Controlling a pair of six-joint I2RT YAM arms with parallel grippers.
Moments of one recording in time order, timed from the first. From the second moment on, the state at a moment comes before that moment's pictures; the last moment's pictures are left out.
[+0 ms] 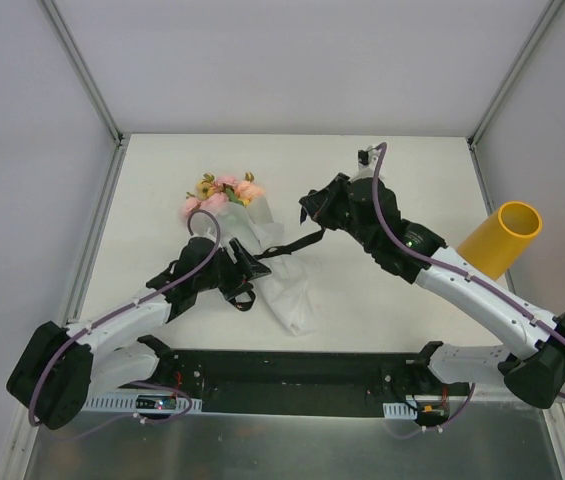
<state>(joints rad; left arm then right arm) -0.53 1.09 0.39 0.05 0.30 -1.16 0.84 1.21 1.17 -0.29 0.27 0.90</state>
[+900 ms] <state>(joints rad) -0.65 1.34 0.43 0.12 0.10 -1.21 0.84 1.16 1.19 -0.31 0.29 0.89</state>
